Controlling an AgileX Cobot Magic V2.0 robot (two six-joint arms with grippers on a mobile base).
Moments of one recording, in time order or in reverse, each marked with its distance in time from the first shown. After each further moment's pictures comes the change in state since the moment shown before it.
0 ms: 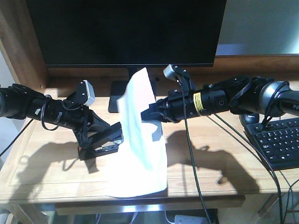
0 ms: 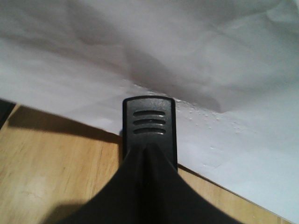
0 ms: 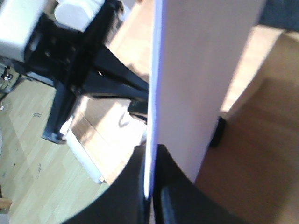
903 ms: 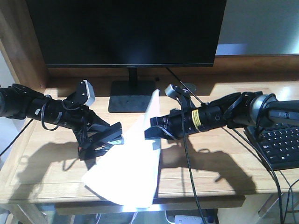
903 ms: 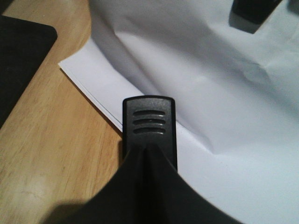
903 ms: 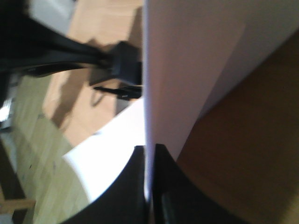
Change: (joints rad) left arm 0.000 0.000 0.000 0.001 0.000 0.000; right arm 0.000 0.089 0.061 0.013 0.007 0.055
